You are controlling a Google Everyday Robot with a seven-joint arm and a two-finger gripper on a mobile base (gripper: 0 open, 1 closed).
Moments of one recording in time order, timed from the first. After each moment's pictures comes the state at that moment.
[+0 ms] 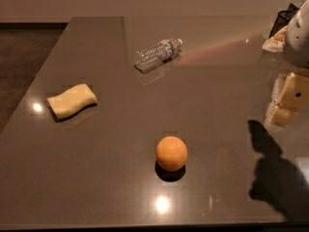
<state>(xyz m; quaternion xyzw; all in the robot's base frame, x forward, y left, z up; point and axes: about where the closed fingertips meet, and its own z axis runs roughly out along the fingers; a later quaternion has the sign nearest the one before) 0.438 -0.217 0.976 -0.60 0.78 -0.03 0.16</state>
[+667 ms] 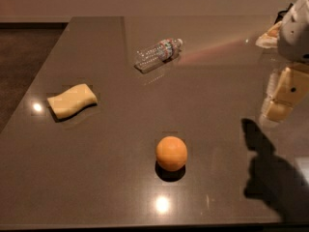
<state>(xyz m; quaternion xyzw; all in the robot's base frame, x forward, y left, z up) 0.443 -0.204 0.981 -0.62 0.77 -0.02 0.16</state>
